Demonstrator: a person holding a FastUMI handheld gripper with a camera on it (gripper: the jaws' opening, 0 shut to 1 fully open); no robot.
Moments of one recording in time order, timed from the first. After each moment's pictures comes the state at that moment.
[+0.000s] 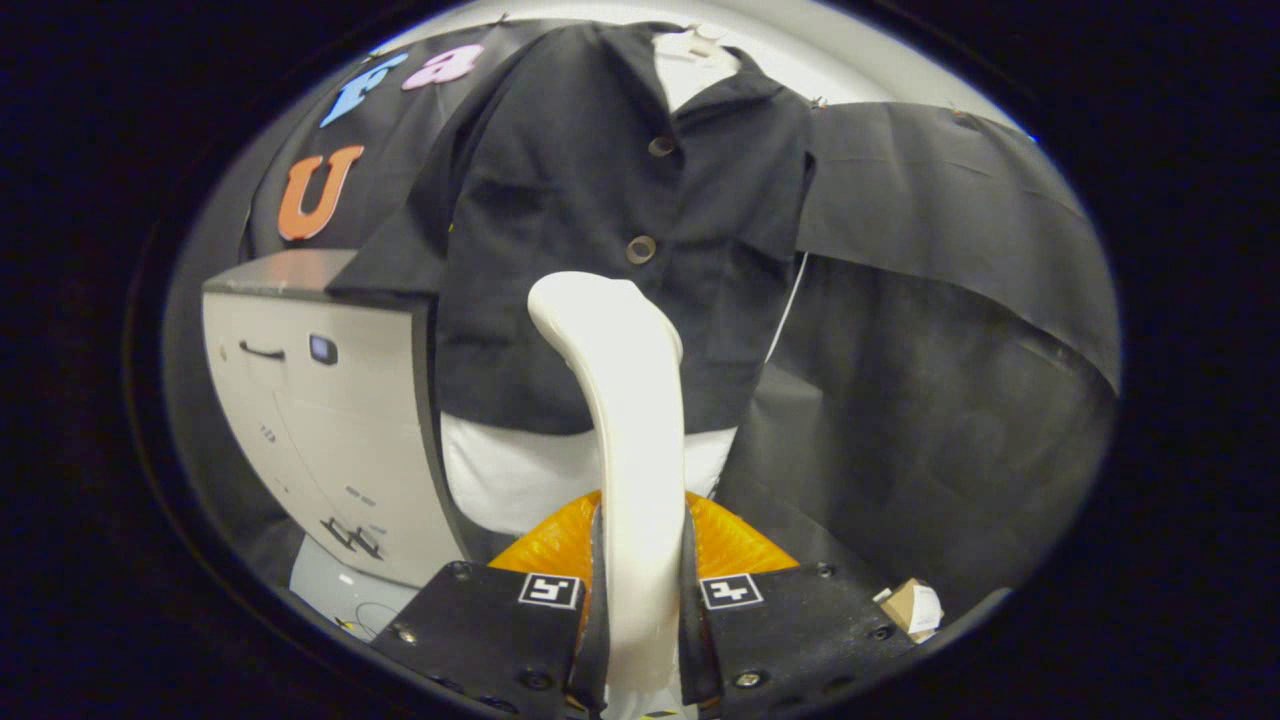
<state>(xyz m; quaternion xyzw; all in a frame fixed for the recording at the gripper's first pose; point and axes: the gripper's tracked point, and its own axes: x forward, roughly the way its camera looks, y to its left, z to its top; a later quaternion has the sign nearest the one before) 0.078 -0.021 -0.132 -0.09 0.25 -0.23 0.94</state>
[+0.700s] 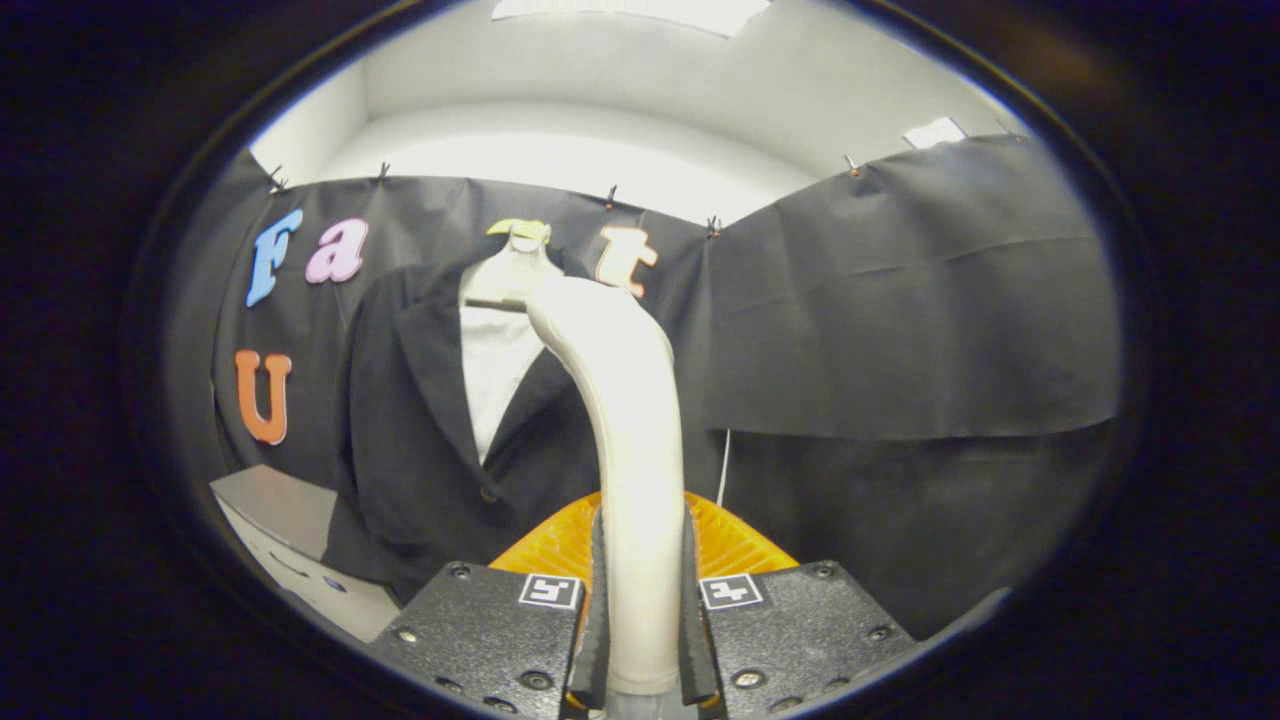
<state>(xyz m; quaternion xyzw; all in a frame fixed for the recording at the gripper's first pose) 0.124 -0.110 0.181 -0.05 0.00 -0.24 0.97</state>
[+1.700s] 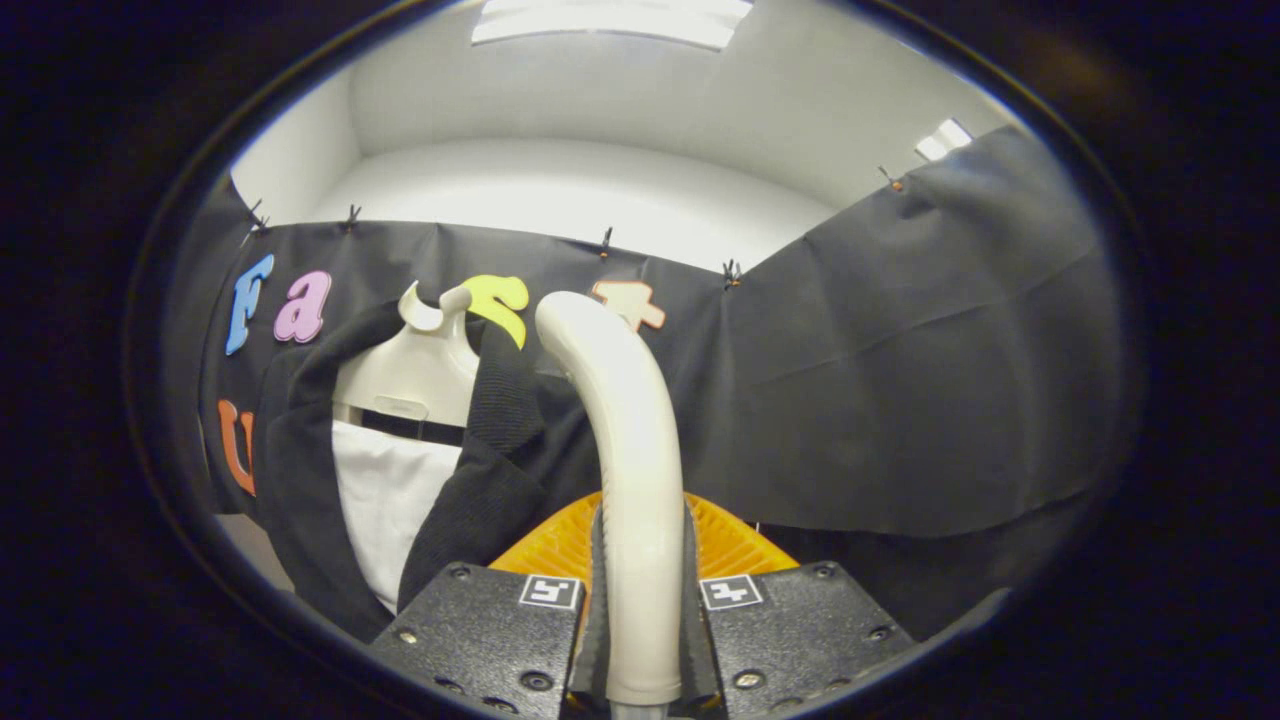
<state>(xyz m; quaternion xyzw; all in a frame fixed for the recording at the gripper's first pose) 0.275 -0.187 0.269 -0.06 -0.07 -0.19 0.98</state>
